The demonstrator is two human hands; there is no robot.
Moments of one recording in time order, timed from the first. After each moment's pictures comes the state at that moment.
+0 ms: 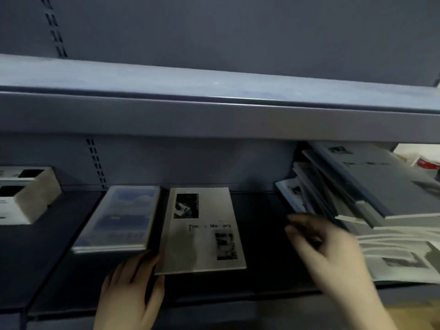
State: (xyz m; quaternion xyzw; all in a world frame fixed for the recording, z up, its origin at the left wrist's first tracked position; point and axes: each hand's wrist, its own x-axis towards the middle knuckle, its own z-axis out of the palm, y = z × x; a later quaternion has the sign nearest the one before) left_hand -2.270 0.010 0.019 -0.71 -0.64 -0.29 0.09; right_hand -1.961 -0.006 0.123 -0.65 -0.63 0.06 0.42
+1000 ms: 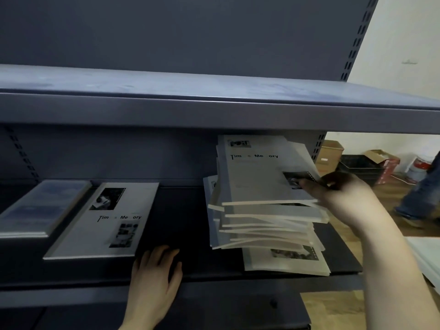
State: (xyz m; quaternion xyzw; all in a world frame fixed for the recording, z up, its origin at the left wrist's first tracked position) left_hand -2.003 -0.003 -0.009 -0.73 -0.63 -0.26 0.06; right_hand -1.676 0.006 0.191 -0.75 -0.55 0.14 0.33
